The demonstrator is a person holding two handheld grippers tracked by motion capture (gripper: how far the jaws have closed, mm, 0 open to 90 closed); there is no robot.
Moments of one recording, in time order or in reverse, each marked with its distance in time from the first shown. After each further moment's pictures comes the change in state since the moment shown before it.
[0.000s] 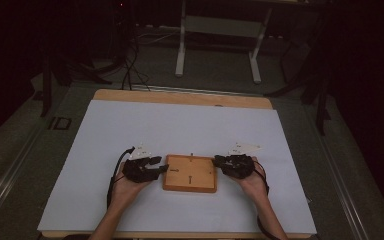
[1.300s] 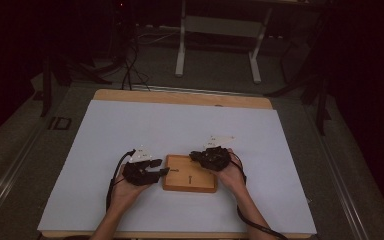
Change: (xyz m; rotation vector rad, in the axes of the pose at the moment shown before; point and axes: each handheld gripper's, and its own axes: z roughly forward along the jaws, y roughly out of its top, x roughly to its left) left arm -0.006 -0.003 -0.002 0.014 -0.013 0.010; right arm 0.023 0.037 0.054 -0.001 0.111 -0.054
